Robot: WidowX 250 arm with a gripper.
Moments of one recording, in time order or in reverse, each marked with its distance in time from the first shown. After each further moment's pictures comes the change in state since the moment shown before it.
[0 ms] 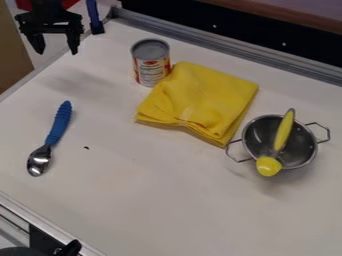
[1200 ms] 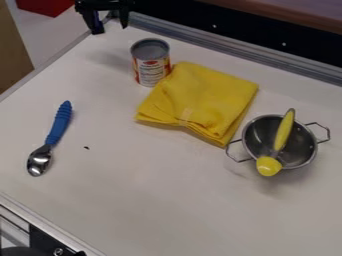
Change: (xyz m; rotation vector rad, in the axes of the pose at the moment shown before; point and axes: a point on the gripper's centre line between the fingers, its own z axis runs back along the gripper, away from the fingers) arm 0.069 -0.090 -0.008 -0.021 -0.145 0.082
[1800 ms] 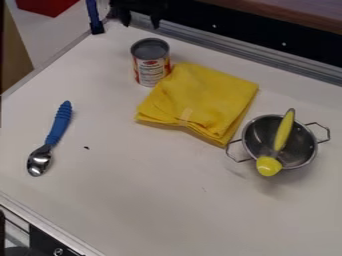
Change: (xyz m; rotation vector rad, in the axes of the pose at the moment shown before) arm -0.005 -0.055 0.000 -0.169 0.014 -0.286
